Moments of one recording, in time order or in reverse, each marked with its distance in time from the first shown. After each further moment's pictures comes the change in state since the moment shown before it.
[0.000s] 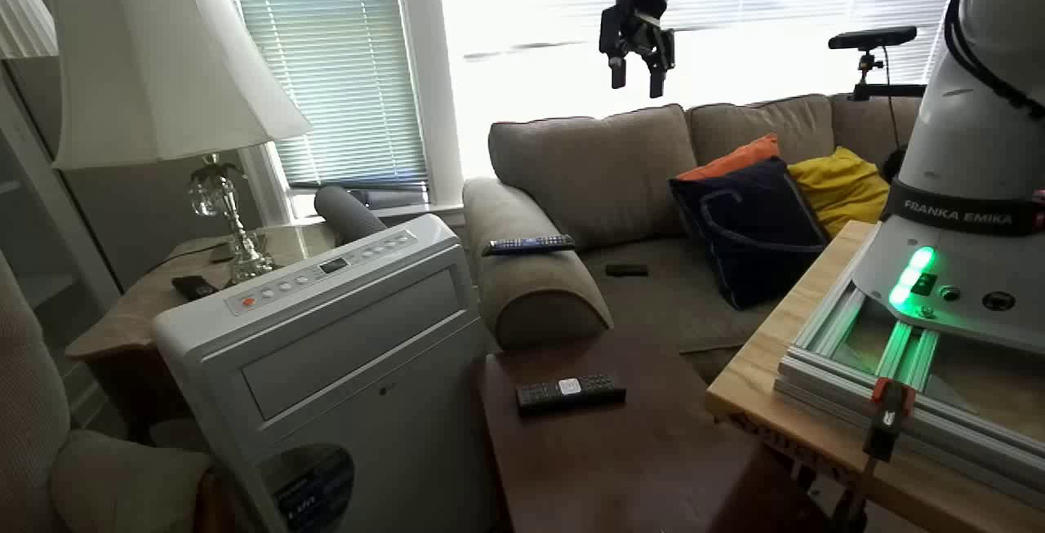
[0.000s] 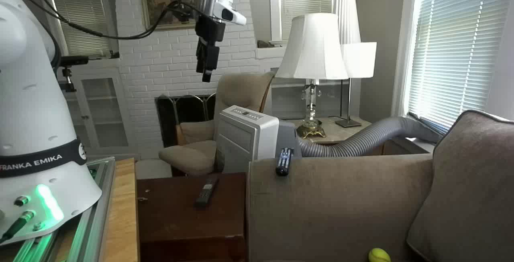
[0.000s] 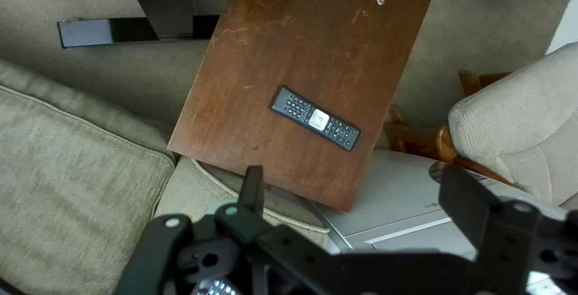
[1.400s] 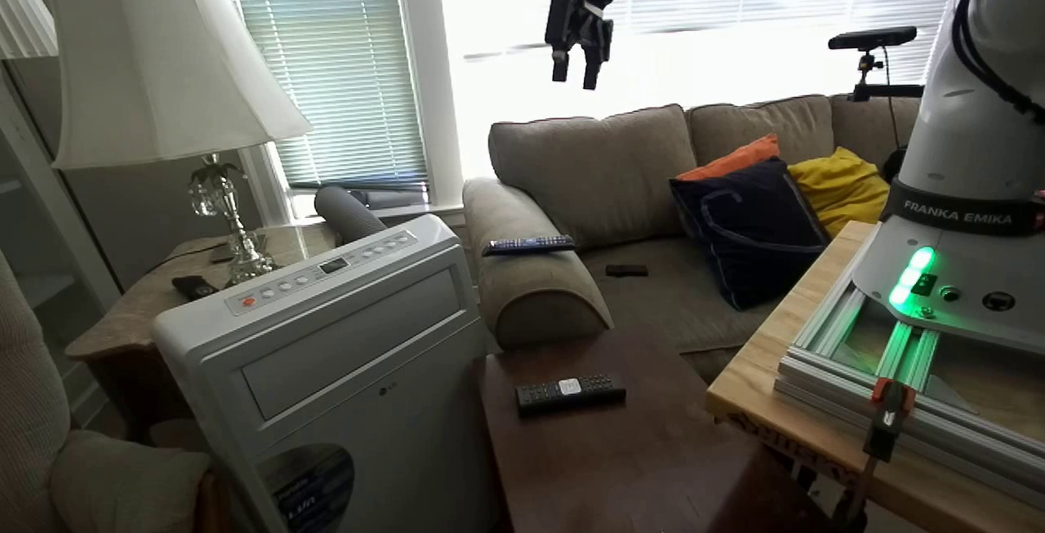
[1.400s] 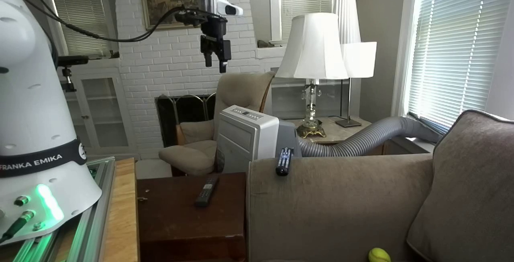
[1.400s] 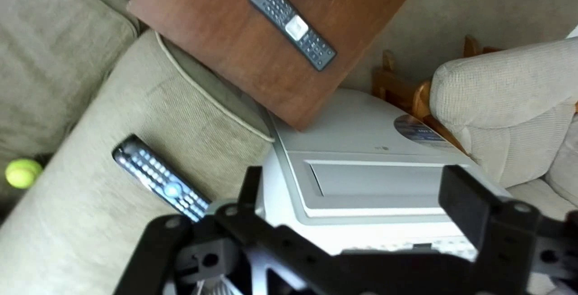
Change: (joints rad) arm 0.084 0.060 0.109 0.066 0.001 0.259 -0.107
